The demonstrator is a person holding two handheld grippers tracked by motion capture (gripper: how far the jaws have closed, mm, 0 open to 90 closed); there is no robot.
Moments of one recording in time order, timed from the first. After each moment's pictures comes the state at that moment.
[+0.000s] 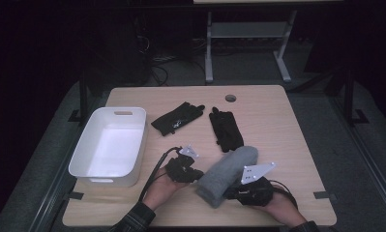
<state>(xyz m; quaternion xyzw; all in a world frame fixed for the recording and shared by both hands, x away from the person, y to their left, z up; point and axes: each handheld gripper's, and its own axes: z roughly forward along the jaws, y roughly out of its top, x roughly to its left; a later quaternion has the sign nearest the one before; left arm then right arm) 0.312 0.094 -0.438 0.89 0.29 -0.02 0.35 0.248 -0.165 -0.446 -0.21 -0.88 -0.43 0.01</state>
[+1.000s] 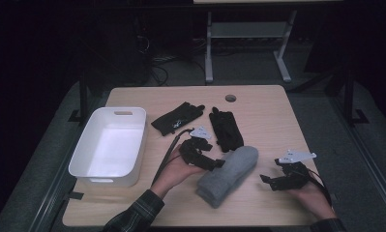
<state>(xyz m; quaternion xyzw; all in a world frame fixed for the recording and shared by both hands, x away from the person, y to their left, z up) 0.344 0.055 -0.407 0.87 0.26 0.00 0.43 0.286 -0.272 -0.466 -0.40 -0.83 -0.36 -0.15</state>
